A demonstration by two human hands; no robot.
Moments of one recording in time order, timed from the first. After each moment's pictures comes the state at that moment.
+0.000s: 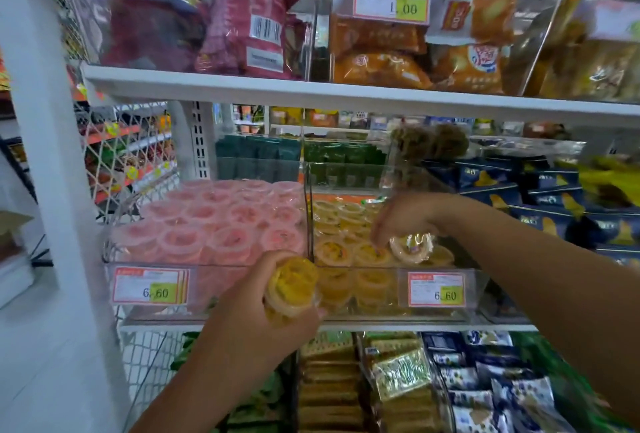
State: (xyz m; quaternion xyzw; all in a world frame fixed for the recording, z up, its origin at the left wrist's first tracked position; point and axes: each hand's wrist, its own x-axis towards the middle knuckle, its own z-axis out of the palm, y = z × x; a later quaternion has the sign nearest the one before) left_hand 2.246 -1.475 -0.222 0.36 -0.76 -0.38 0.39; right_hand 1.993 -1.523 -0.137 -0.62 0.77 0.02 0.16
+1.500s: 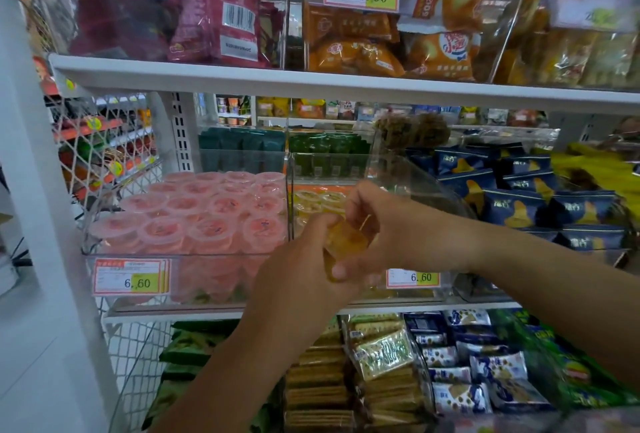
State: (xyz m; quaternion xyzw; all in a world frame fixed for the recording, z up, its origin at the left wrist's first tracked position) left_hand 2.187 -1.463 -0.202 0.36 -0.83 -0.25 0.35; right_hand 2.038 -1.425 -0.133 -0.71 0.63 -0.23 0.22
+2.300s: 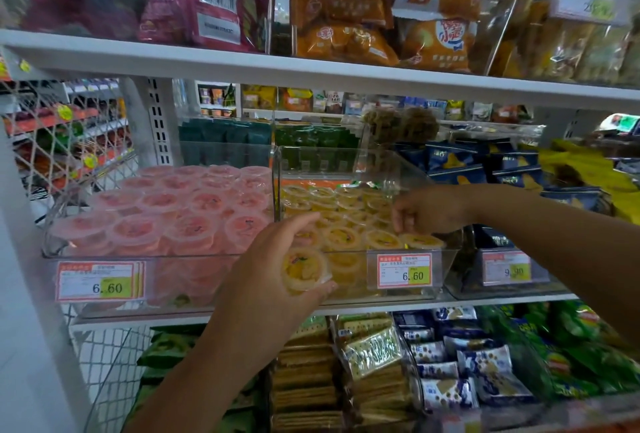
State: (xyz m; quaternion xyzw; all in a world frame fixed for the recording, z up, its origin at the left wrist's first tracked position) left_hand 2.200 -1.485 -0.229 0.30 -0.82 -0.24 0.42; right_hand 1.929 -1.480 -0.142 -0.66 0.74 0.05 0.13
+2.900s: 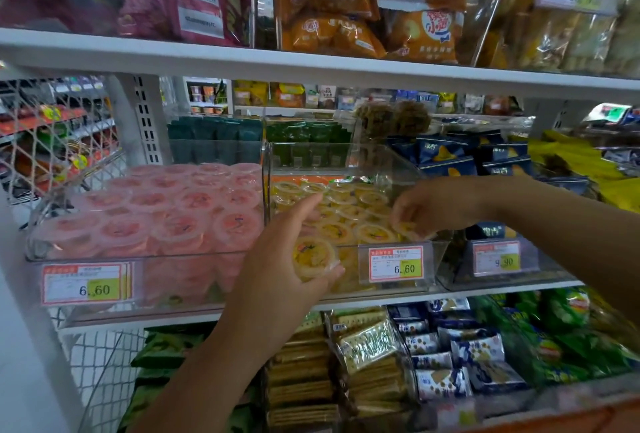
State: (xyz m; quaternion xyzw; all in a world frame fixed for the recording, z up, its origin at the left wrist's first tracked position) left_hand 2.179 -1.493 -0.236 0.25 -0.83 -0.23 0.44; right_hand 1.937 -1.454 -0.127 -0.65 0.75 0.07 0.10
